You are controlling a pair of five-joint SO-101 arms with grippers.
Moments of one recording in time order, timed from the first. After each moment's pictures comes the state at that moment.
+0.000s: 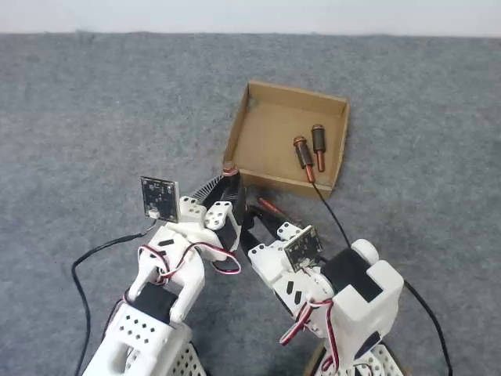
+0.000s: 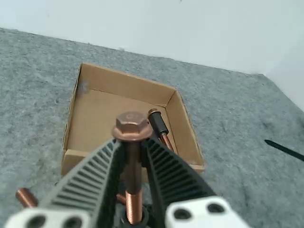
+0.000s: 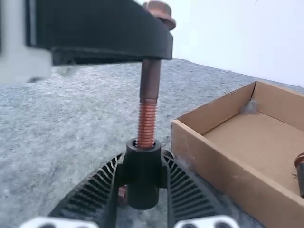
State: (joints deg) left arm 19.0 -80.4 93.8 15.3 26.8; right arm -42.3 15.1 92.2 -90.5 -1.2
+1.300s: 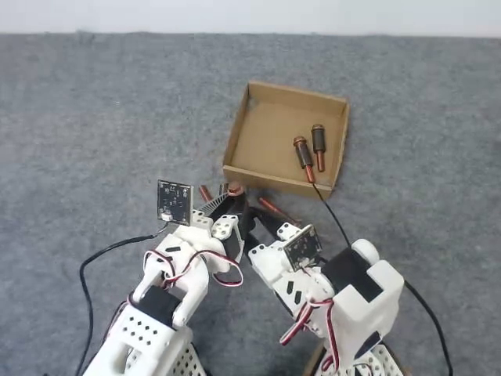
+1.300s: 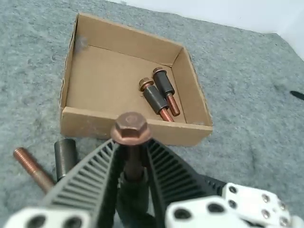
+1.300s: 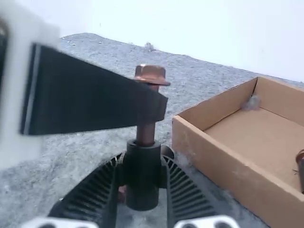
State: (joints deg) left arm 21.3 -81.4 97.2 21.1 26.8; right arm -41.4 15.1 92.2 -89.5 -1.2
